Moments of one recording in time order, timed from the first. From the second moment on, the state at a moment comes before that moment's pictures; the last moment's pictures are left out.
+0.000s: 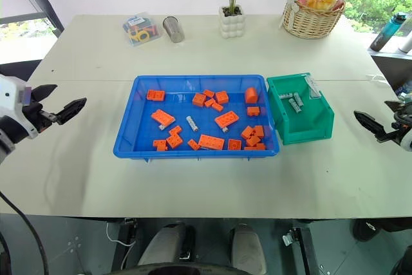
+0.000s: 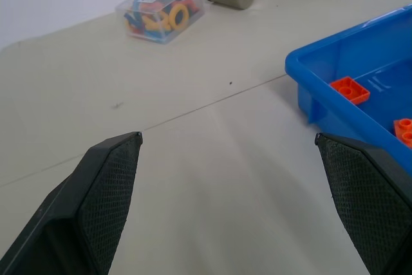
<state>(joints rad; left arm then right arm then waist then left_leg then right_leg) -0.17 0.82 0.46 -0.05 -0.45 0.43 -0.69 -0.22 -0.99 -0.49 0.48 0.37 0.22 0.87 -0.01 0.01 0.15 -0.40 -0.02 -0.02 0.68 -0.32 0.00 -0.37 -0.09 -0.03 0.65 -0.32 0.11</state>
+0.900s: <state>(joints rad) -0.22 0.81 0.43 -0.13 -0.54 0.50 -0.77 -0.42 -0.99 -0.36 0.25 0.44 0.42 0.95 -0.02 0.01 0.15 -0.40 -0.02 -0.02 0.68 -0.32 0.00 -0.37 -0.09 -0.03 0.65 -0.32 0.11</state>
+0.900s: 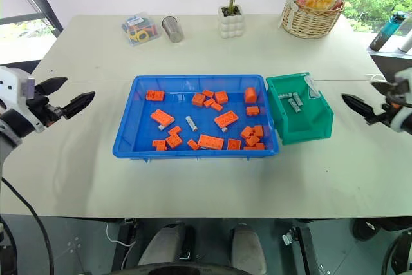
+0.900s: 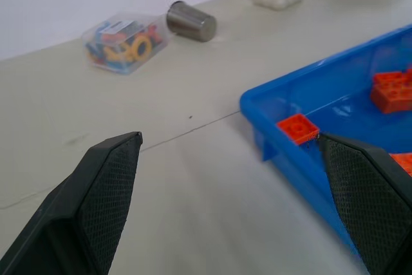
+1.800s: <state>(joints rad) -0.11 0.96 0.41 -0.20 -0.57 0.50 -1.03 -1.03 -0.06 0.38 0.32 0.24 0.93 0.55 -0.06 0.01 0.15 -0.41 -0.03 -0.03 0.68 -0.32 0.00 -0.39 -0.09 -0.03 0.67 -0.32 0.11</state>
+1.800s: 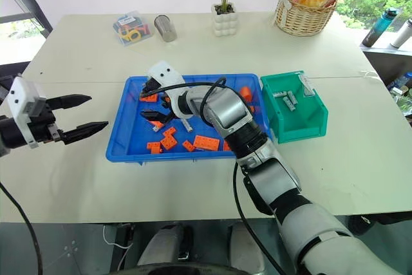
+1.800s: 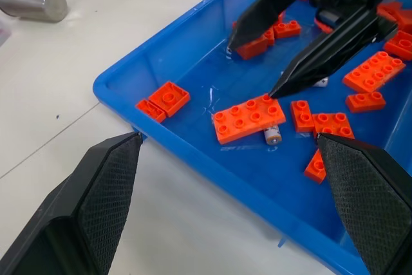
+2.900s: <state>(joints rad) -0.09 0.96 0.42 -0.25 -0.58 0.50 -0.98 -1.09 0.14 0.36 0.70 0.08 0.71 0.58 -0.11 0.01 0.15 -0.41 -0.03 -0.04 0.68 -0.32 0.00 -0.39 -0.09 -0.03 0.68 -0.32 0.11</state>
